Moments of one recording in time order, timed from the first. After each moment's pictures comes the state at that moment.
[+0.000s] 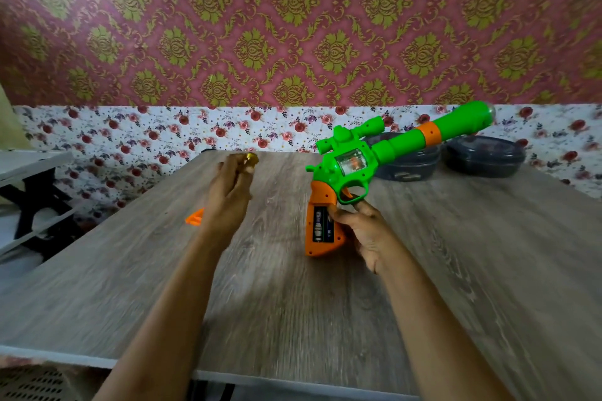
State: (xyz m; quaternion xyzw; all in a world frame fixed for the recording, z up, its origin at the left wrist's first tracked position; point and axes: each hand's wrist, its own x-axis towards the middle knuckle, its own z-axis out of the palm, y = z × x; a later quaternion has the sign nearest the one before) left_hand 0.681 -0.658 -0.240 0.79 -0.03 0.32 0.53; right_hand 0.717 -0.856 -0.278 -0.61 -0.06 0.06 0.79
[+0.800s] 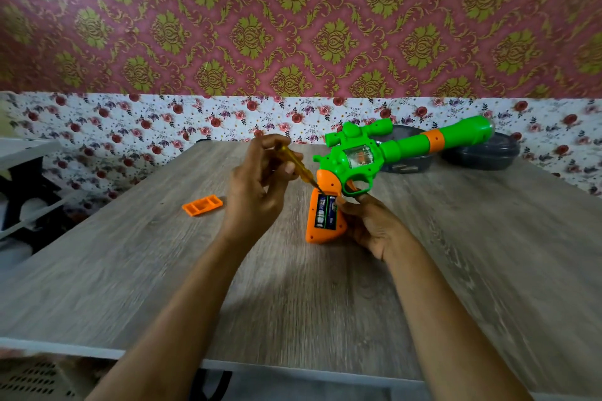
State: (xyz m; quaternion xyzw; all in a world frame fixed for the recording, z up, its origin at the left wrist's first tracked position) left_hand 0.666 -0.690 -0.240 0.72 -0.26 0.40 0.50; right_hand 0.723 -0.865 -0.280 -0.55 -0.09 0.13 0.82
